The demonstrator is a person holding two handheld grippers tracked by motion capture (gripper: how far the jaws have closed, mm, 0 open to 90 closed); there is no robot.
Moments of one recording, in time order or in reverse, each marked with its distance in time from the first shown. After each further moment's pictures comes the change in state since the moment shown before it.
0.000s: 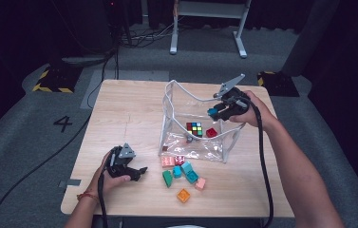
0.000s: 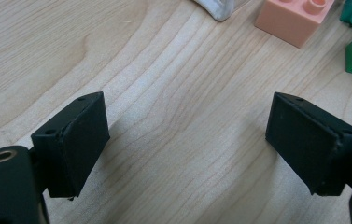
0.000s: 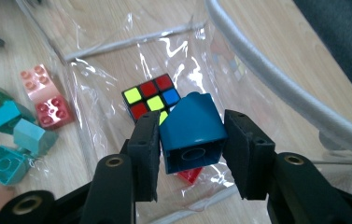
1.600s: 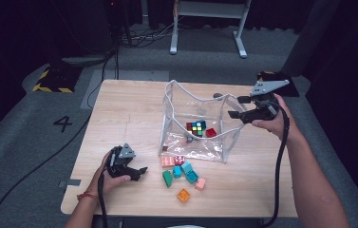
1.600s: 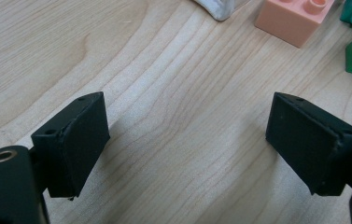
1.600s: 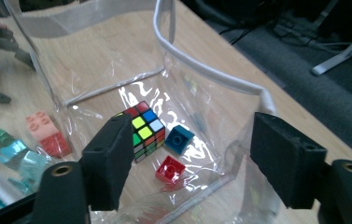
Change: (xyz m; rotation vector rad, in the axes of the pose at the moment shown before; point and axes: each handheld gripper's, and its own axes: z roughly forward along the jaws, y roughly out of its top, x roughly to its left) left arm 0.000 0.000 0.000 0.001 0.001 0.002; right arm 0.012 -0.051 -0.067 -0.284 -0.137 0.169
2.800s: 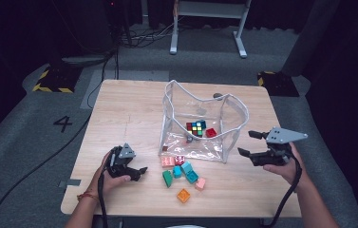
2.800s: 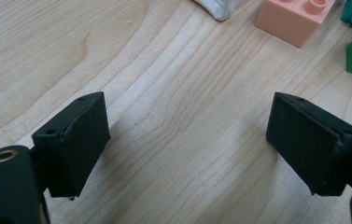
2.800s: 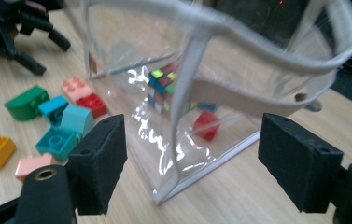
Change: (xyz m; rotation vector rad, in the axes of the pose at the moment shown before) left arm 0.000 0.000 0.000 0.000 0.002 0.002; right arm 0.064 -0.109 -0.023 -0.132 -0.026 0.004
